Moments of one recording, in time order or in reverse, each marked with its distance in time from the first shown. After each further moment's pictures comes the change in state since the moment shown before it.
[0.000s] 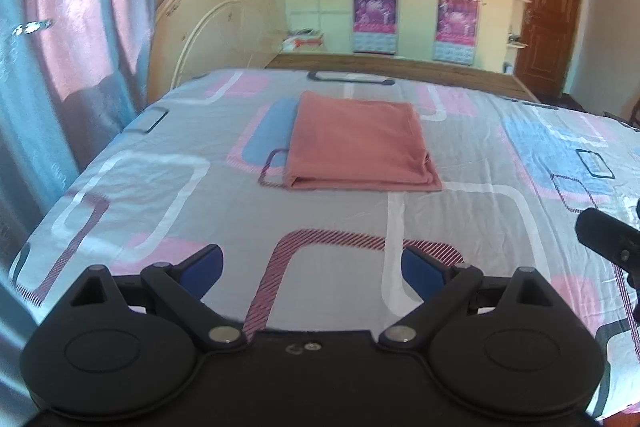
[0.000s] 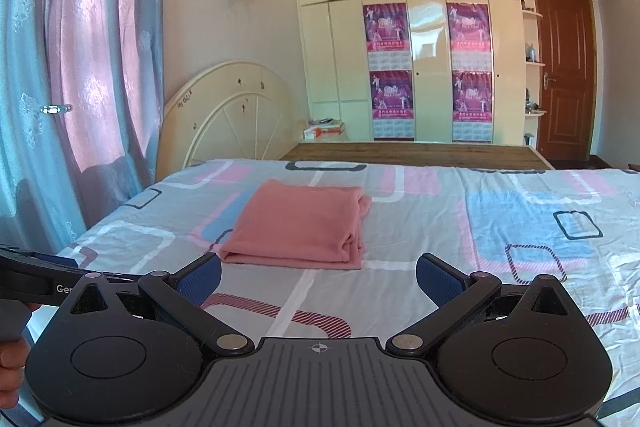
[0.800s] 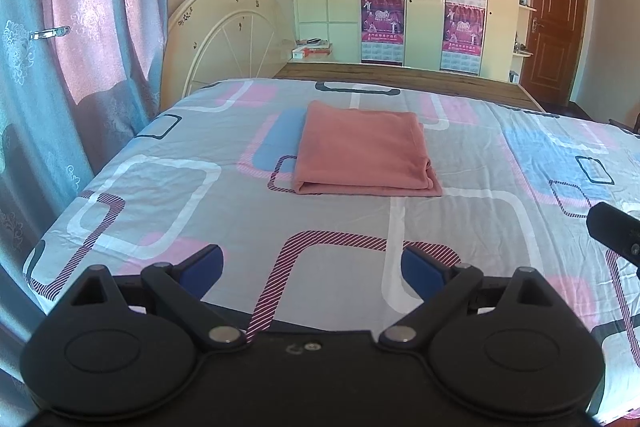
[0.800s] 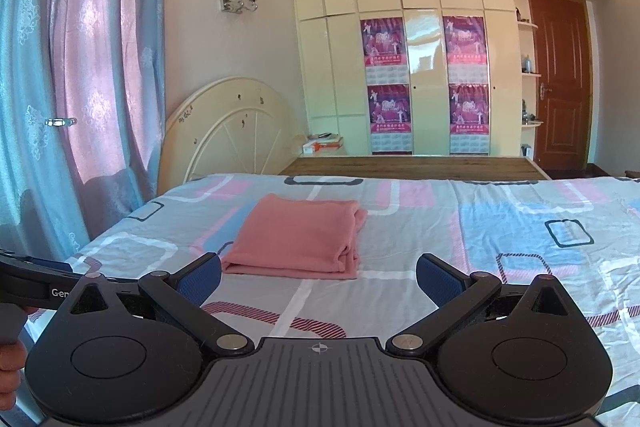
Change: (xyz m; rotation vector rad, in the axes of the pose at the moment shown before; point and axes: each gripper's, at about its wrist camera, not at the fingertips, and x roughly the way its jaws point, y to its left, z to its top) left arm -0.027 0.000 0.000 -0.022 -0.008 0.032; right arm -0.026 0.000 0.002 0.004 -0.051 -0.003
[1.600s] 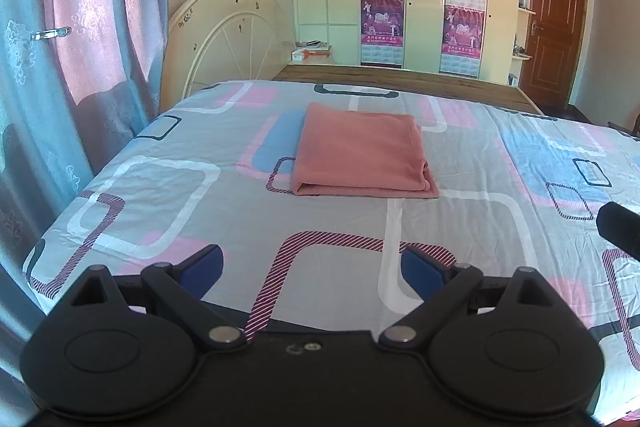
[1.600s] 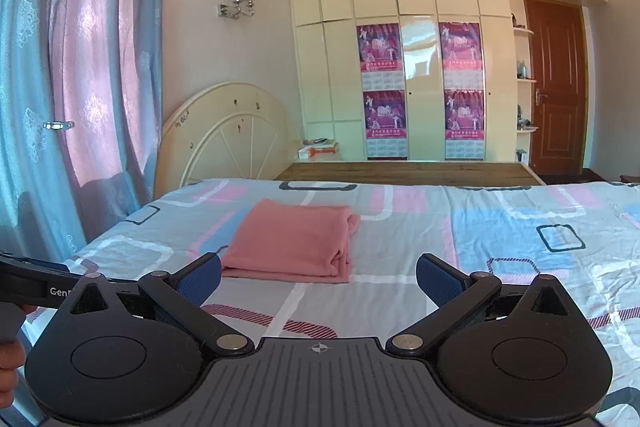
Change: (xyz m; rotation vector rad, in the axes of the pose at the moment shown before) left arm -0.005 -0.001 -0.001 -0.002 -0.009 0.000; right arm -0.008 0.000 0.002 -0.004 -0.017 -0.016
